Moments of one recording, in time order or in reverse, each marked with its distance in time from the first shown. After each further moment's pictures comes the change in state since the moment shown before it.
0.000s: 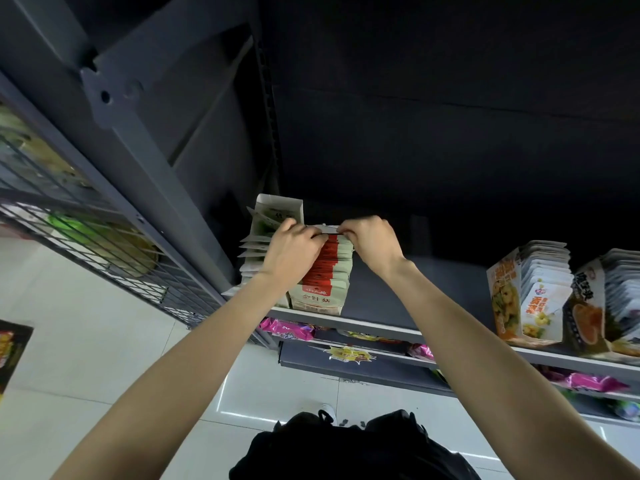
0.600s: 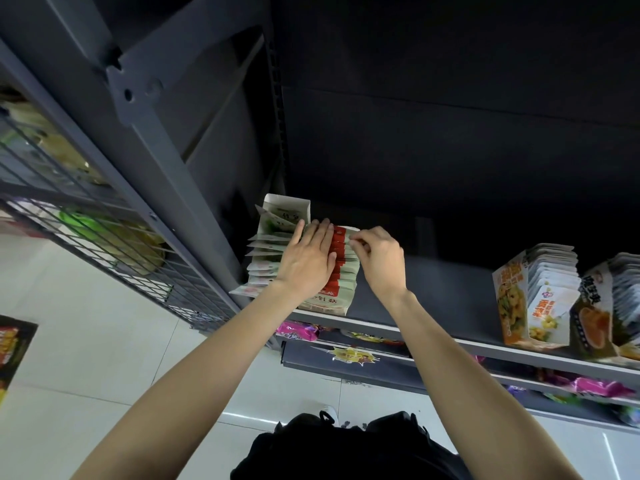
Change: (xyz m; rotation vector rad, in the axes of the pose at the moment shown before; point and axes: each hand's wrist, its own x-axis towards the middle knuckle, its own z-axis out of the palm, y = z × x) left_hand -0.008 0.022 -0.004 -0.012 -0.376 -0.186; right_hand -0.032 -0.006 0.026 0.200 0.305 0.112
